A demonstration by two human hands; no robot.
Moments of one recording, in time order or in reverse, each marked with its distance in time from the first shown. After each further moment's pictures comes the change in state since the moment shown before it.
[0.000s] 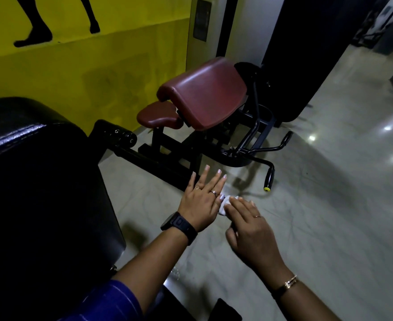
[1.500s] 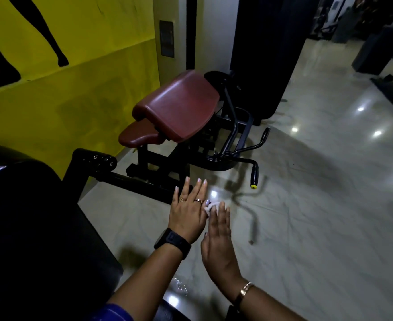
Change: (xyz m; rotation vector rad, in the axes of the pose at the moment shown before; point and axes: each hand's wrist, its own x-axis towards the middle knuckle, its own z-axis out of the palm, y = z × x) left_hand -0.001 0.013 0.010 -0.062 0.070 -0.072; right_hand -0.019 -0.054 0.043 0.289 0.107 0.404
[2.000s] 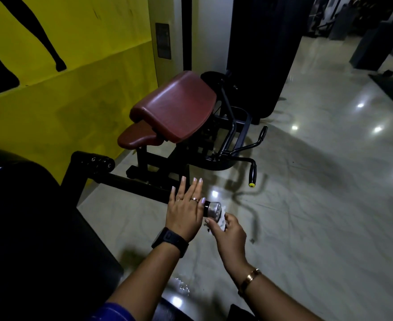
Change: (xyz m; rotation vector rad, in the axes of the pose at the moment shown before) left_hand -0.001 0.003 -0.007 -0.029 -0.023 -0.017; right_hand 0.022 0.007 -0.022 0.521 0.076 0.681
